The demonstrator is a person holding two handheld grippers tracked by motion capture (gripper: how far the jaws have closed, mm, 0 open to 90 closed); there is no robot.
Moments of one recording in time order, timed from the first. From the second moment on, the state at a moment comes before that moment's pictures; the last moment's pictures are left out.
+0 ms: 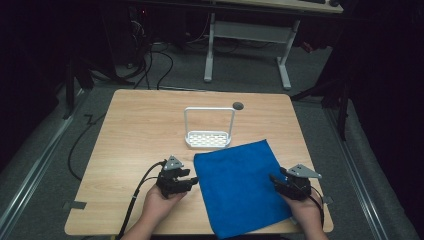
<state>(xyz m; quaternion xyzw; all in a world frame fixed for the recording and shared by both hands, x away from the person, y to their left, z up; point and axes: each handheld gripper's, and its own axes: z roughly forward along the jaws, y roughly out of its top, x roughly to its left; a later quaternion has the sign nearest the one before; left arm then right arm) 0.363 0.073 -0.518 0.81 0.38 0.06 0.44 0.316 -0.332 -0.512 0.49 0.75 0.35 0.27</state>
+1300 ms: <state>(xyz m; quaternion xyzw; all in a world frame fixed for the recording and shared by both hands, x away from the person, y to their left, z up) 0.330 0.022 -0.517 0.86 0.27 0.05 0.43 0.315 -0.331 -0.506 0.49 0.74 0.37 0.27</state>
